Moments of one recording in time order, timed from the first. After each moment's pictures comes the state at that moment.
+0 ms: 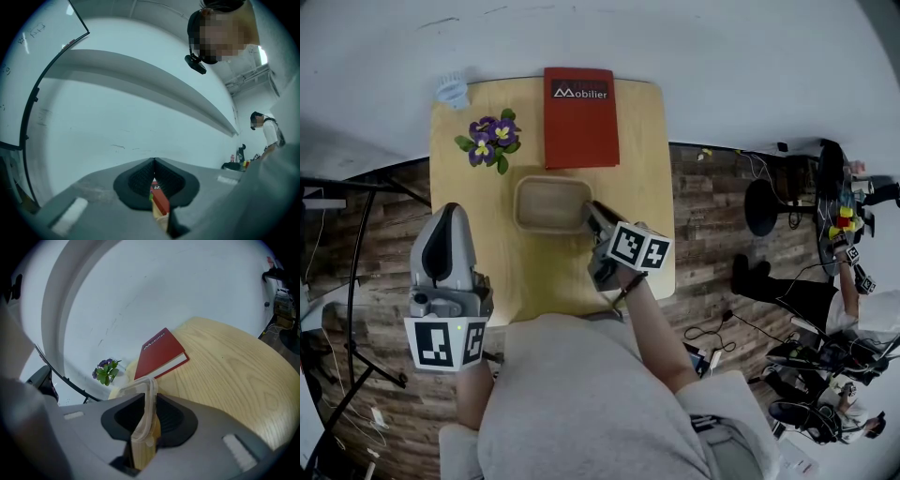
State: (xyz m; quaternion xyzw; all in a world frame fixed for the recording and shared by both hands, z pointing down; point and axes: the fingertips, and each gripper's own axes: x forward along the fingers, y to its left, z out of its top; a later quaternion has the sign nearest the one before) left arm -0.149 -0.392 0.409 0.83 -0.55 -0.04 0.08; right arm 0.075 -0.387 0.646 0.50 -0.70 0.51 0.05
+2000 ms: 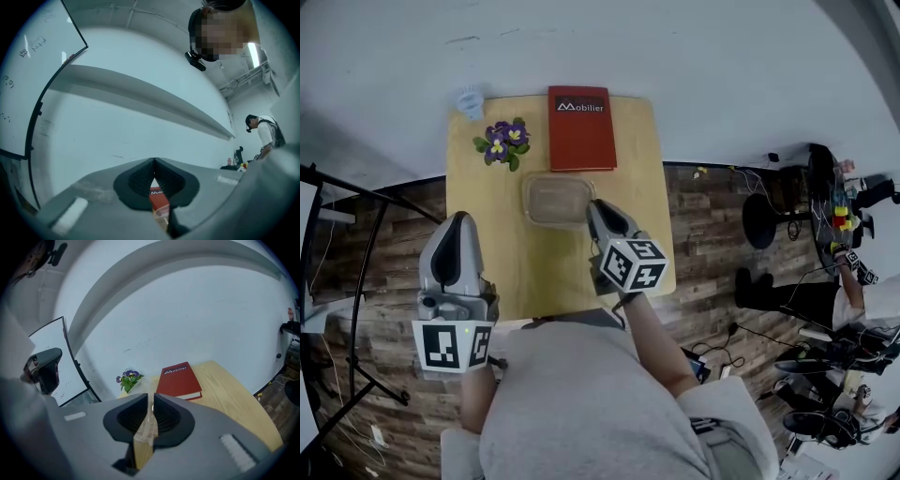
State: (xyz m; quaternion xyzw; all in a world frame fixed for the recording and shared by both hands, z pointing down) left arm -0.159 -0.333 0.370 0.83 -0.55 -0.06 0.04; right arm 0.059 -0.366 0.550 0.54 -0.78 0.31 0.06
